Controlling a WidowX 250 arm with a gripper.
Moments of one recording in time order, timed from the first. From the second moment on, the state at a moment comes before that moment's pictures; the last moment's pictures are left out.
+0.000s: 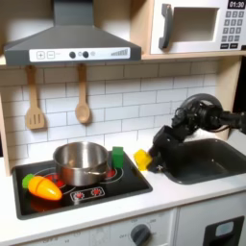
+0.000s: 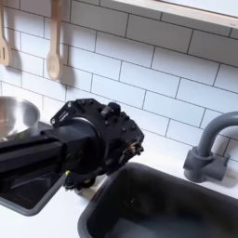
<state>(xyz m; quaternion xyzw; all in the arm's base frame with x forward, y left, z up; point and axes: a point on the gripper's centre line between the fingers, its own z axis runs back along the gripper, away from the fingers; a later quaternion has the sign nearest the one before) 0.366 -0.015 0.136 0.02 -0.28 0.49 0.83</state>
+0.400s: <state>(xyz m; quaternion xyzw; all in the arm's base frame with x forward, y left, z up) 0.359 -0.016 0.139 0.01 -0.28 0.48 0.83</state>
